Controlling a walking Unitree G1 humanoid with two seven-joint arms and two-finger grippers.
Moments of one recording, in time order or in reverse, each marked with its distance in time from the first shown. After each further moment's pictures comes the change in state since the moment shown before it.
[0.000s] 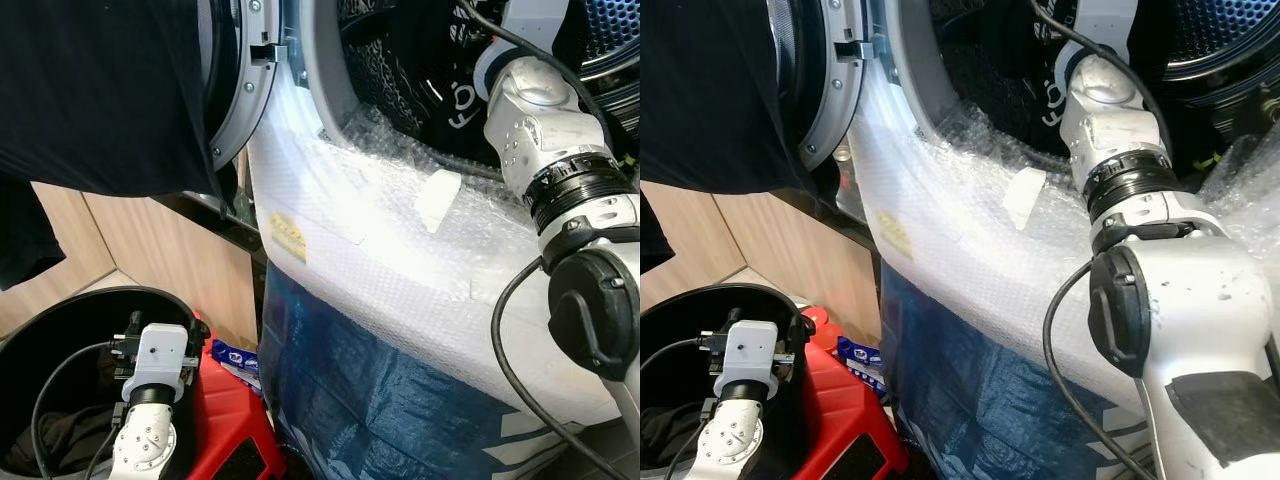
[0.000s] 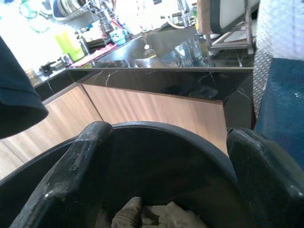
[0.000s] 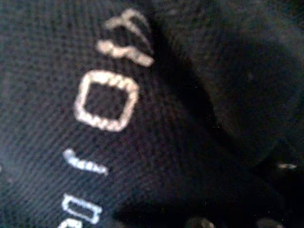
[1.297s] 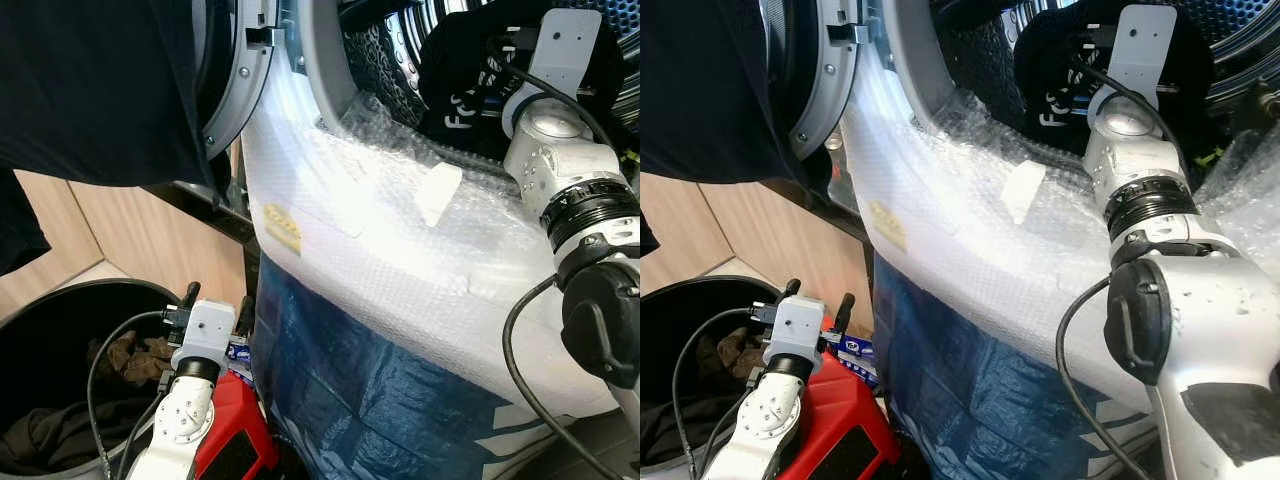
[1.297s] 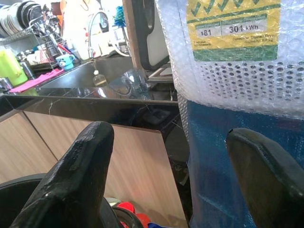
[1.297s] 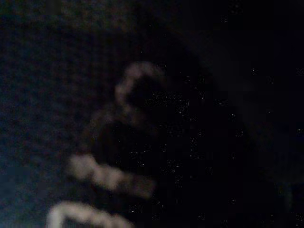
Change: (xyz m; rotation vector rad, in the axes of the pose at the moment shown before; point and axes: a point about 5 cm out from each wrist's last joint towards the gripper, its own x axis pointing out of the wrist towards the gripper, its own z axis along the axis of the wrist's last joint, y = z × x) left arm 0.010 -0.040 0.040 -0.066 -0.129 -0.170; right arm -0.006 -0.042 -0.042 -0.018 0.170 -0.216
